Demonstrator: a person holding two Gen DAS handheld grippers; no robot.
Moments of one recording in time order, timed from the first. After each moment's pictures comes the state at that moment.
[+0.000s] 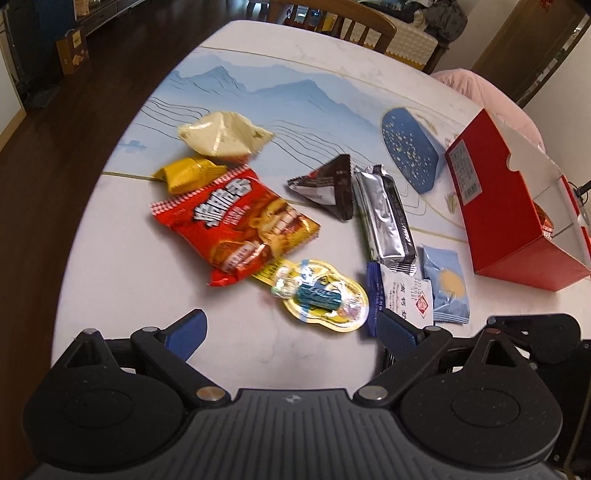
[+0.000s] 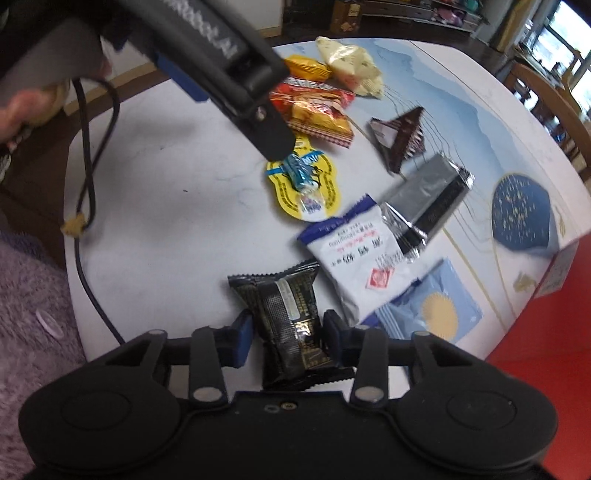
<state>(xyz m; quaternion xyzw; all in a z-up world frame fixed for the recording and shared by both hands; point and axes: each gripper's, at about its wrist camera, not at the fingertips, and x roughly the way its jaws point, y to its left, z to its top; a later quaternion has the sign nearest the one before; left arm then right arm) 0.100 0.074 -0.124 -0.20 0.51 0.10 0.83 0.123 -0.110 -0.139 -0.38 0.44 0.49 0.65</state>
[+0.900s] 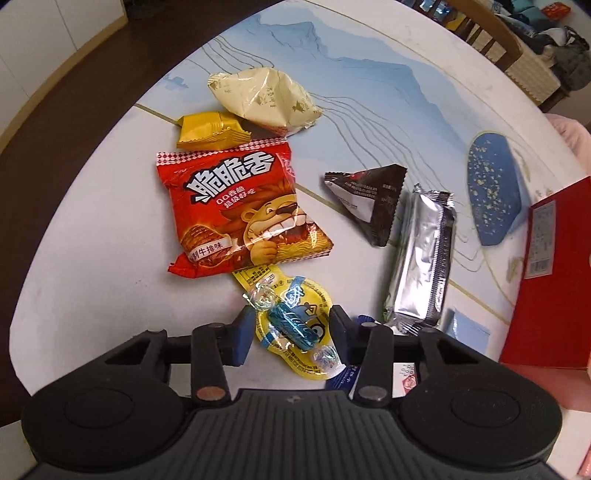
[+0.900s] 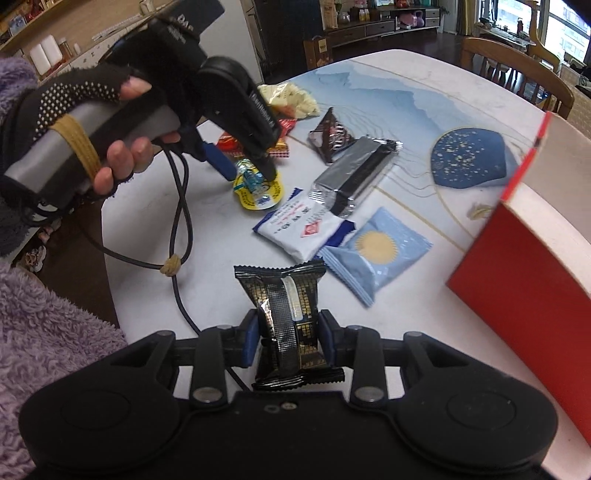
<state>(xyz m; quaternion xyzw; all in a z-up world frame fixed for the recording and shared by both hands) 0.162 0.057 -0.147 -0.30 0.55 0.27 0.73 0.166 -0.209 -0.102 -0.22 0.46 0.52 0.68</state>
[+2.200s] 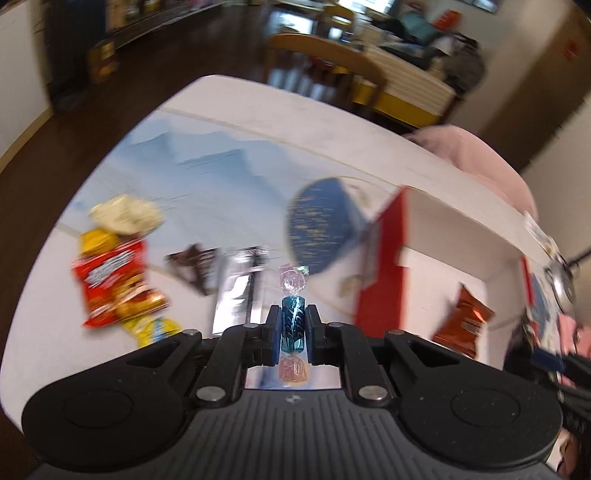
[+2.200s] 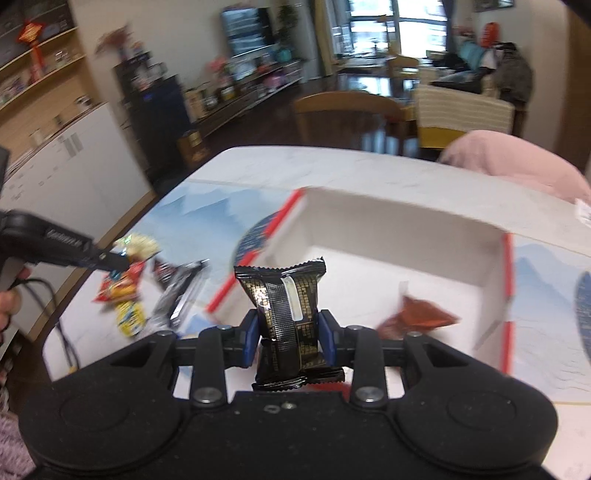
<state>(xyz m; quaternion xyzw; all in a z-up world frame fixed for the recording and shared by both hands) 0.199 -0.052 -0.019 -0.24 0.46 0.15 0.84 0.291 -0.337 -0.008 -0.08 0.41 0.38 0.83</state>
